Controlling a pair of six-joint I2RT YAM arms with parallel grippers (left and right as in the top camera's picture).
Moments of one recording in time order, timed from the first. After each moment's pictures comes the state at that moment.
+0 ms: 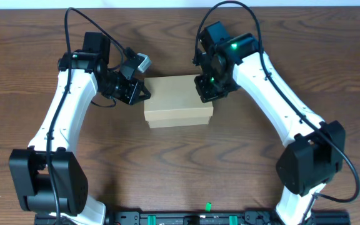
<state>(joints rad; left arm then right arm) -0.08 1.72 1.41 -1.08 0.67 0.40 0.48 1.95 1.78 -1.28 -0.21 0.13</state>
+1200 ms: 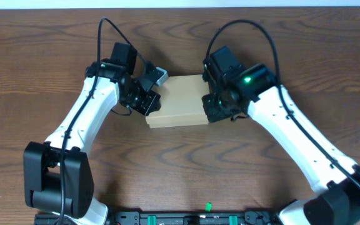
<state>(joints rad) -0.23 1.73 1.29 -0.97 0.51 0.33 0.56 1.64 1.45 -1.14 -0.06 0.27</state>
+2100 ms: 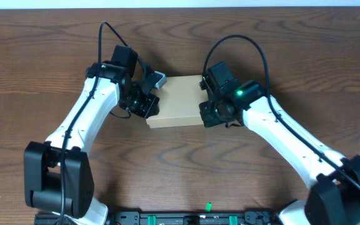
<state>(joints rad) -0.23 1.72 1.31 -1.05 0.49 0.29 0.56 1.62 1.26 -0.90 -0.08 0.28</state>
